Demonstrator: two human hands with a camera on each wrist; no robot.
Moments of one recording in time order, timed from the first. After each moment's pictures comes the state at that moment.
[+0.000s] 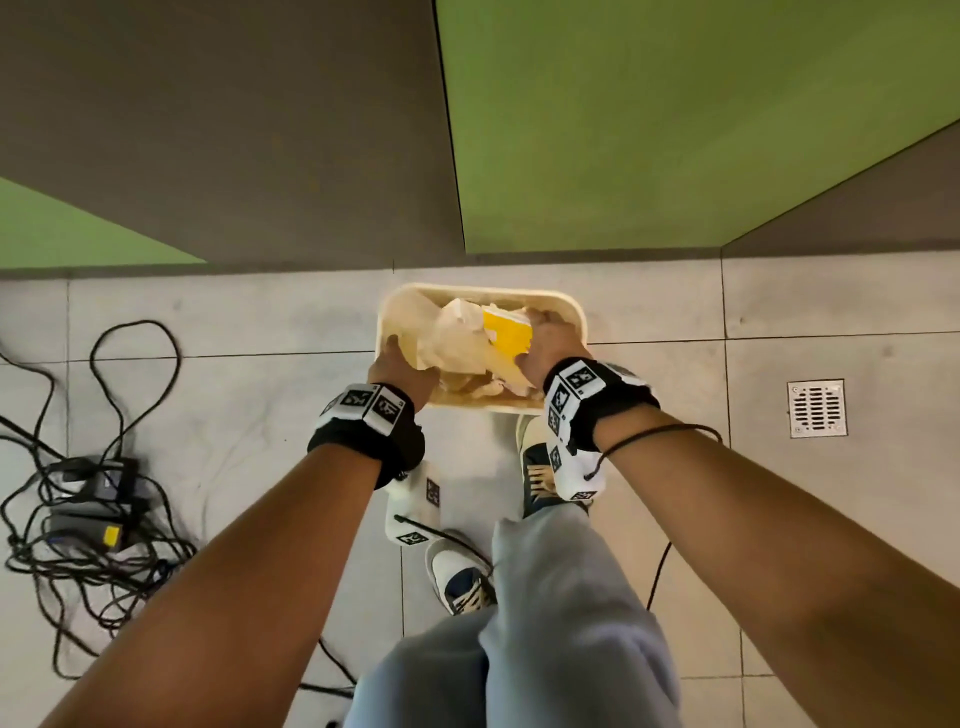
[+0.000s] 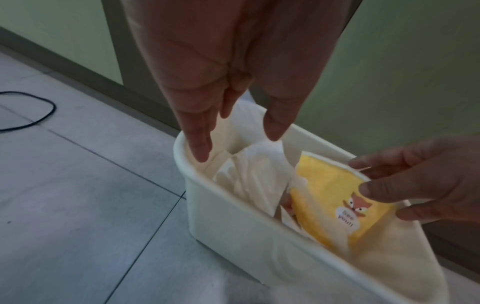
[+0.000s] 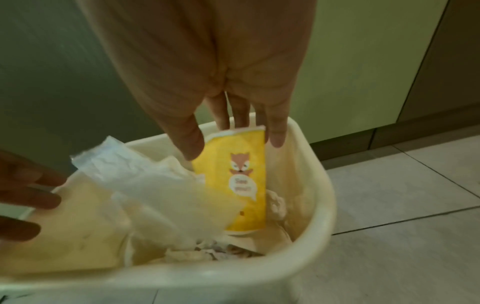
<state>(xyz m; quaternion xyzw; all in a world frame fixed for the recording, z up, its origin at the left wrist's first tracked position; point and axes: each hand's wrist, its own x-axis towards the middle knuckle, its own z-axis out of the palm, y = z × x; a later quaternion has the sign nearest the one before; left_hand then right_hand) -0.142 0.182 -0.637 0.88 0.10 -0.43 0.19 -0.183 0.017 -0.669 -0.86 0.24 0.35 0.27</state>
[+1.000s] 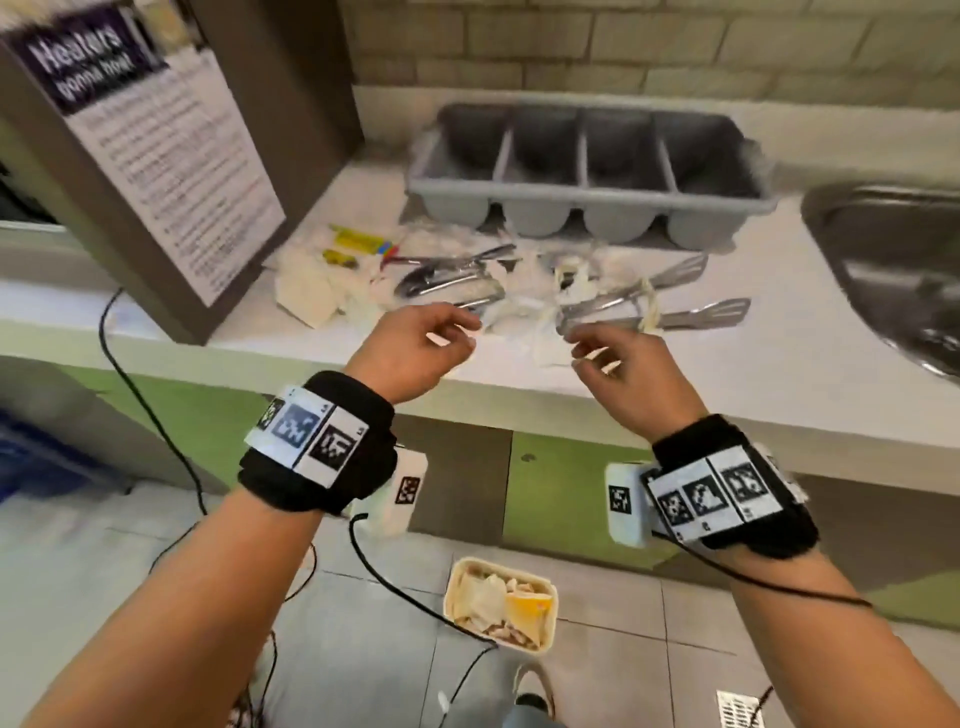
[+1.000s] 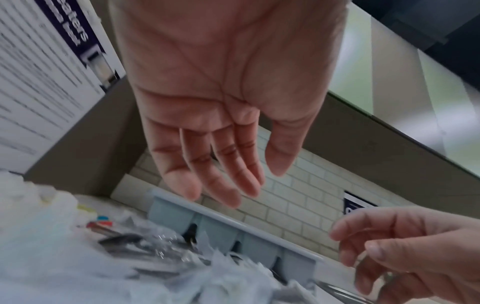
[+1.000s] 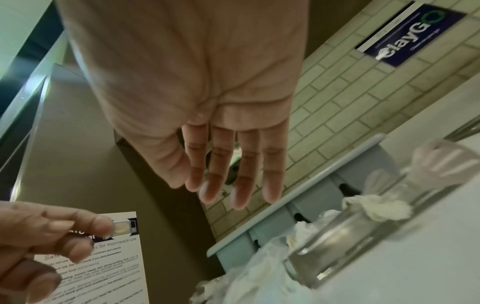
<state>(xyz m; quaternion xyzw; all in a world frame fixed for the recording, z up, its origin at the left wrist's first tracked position) -0.059 0.182 0.032 0.88 -0.16 -0.12 0.44 -0.123 -0.032 0.005 -0.91 0.01 -0.07 0.40</state>
